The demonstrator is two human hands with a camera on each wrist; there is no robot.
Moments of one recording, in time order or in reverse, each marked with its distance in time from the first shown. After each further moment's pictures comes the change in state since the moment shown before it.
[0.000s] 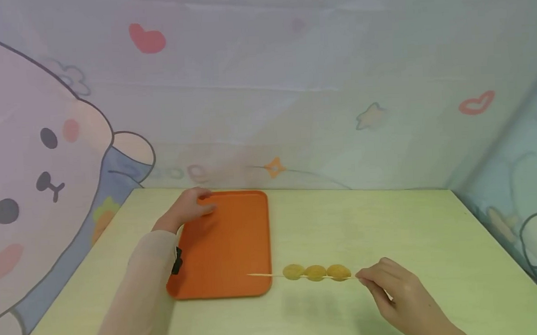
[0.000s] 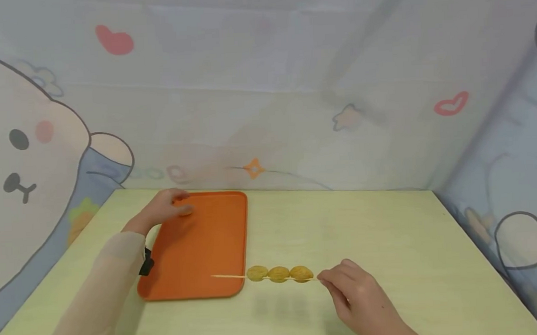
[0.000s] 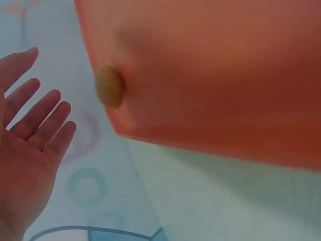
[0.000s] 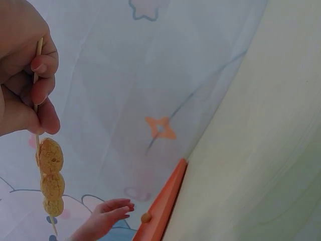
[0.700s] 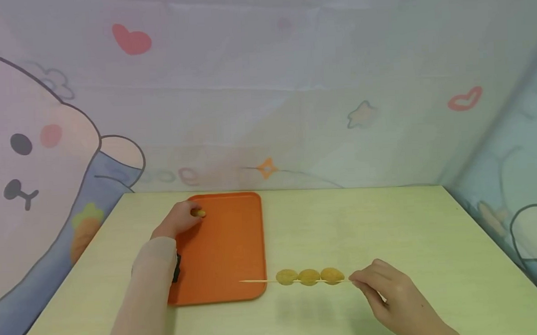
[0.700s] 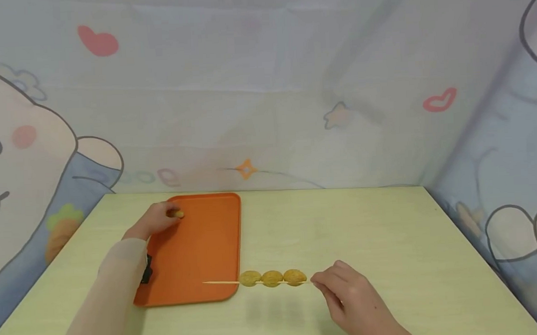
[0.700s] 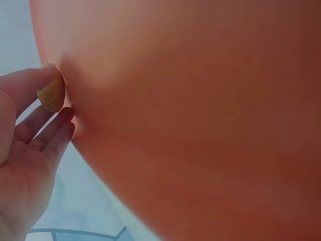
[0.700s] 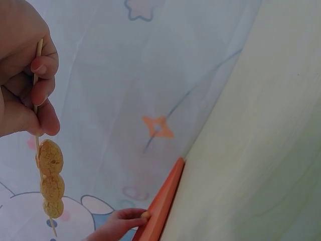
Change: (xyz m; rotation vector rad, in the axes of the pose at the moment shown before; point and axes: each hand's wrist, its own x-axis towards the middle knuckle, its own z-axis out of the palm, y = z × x) left_hand 0.013 -0.035 0.025 0.098 -0.011 -0.035; right_hand -0.005 0.002 0.001 0.012 -0.003 0.007
